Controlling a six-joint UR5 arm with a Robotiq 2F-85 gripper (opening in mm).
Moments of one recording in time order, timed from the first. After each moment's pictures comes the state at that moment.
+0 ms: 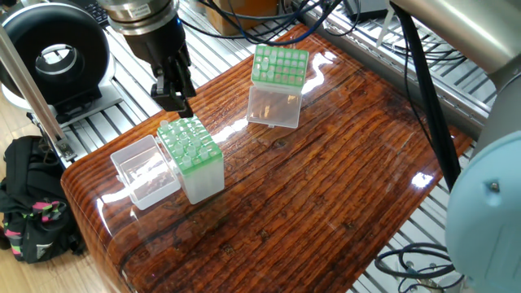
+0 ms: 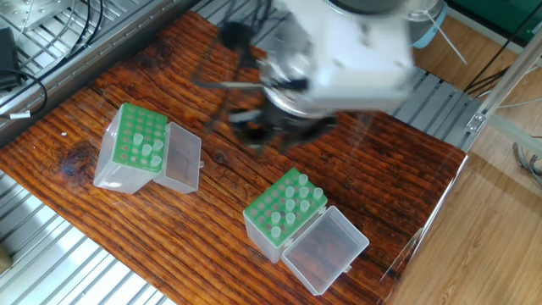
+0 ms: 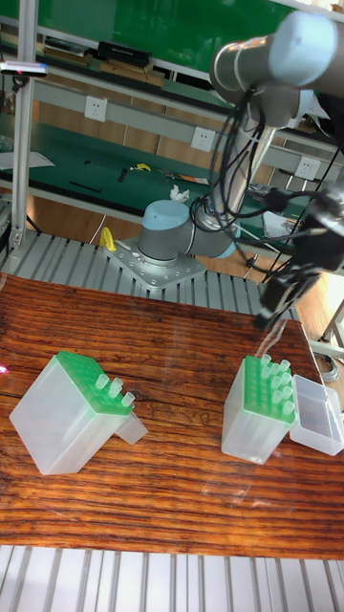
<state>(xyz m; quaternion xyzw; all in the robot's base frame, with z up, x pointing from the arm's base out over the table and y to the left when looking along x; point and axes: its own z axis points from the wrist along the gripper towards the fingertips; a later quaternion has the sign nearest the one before) 0.579 0.122 0.261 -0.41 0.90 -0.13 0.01</state>
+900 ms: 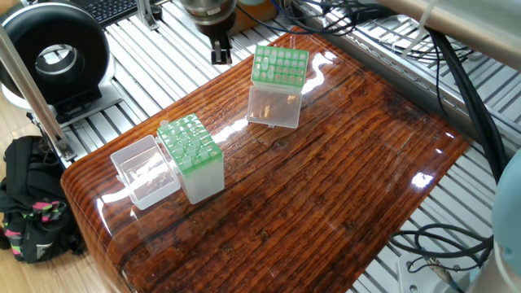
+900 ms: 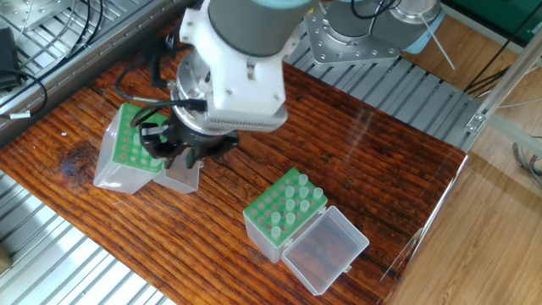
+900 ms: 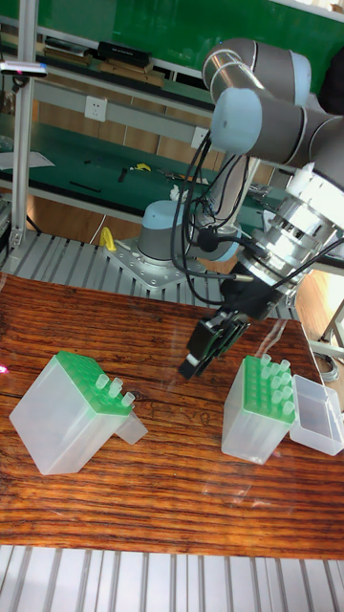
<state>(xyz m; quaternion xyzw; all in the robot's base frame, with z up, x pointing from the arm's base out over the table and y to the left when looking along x) 0.634 0.036 0.202 -0.41 0.89 -0.21 0.04</state>
